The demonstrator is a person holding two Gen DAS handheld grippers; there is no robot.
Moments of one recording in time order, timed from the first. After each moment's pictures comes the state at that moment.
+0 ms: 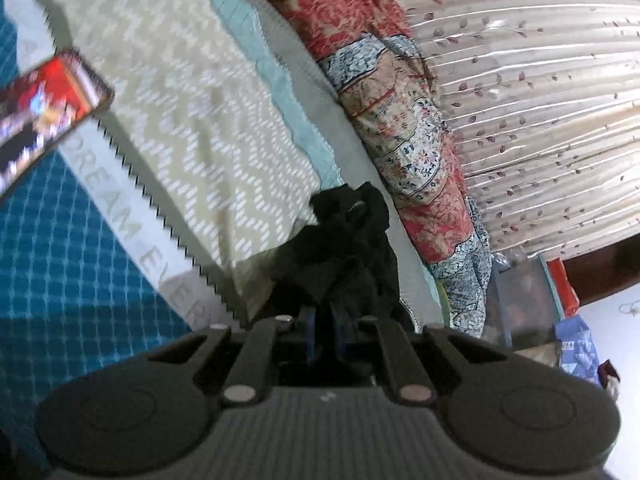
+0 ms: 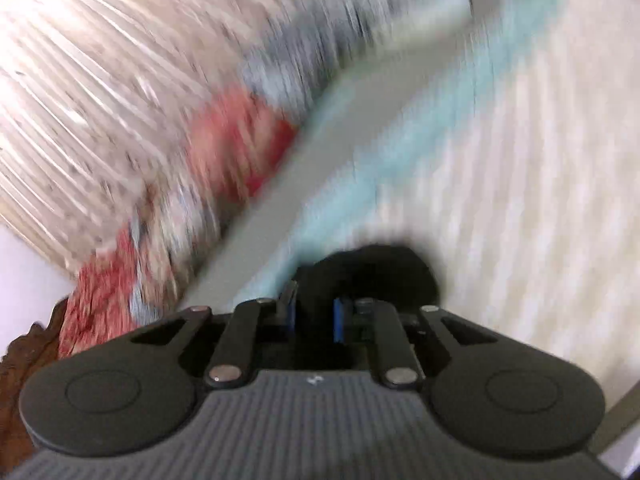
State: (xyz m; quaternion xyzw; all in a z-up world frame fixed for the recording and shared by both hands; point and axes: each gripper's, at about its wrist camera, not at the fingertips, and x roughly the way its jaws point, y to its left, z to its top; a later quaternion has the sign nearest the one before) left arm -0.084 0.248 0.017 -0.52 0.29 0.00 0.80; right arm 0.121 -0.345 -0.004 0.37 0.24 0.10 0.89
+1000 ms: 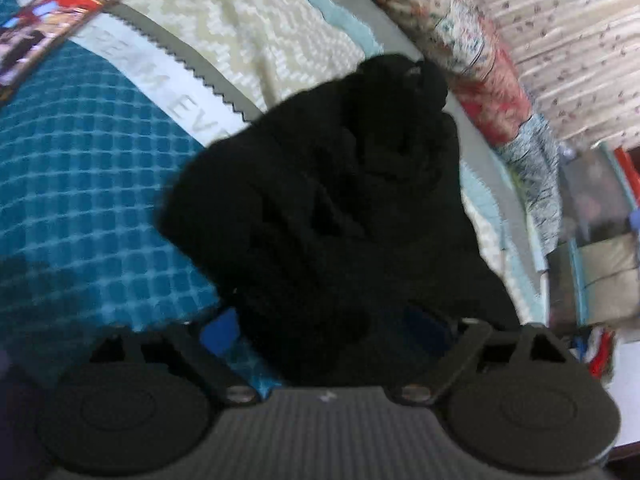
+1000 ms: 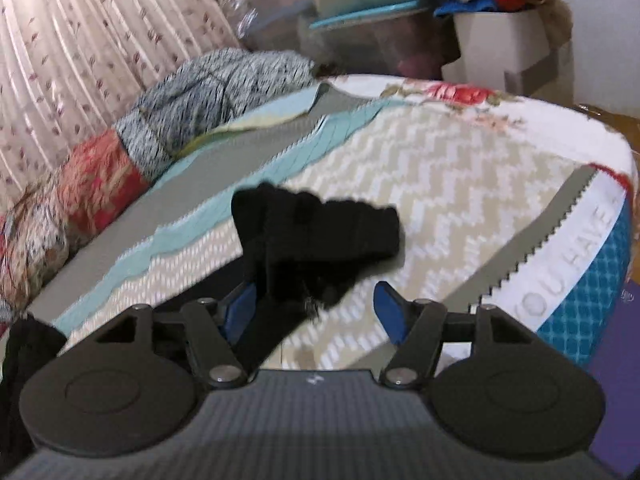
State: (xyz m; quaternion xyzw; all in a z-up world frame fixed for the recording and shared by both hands) left arm -0.082 0.173 -0.037 -0.41 0.44 0.01 0.80; right arm -0.006 -0.503 -0.048 0.22 0.27 -0.09 0.93
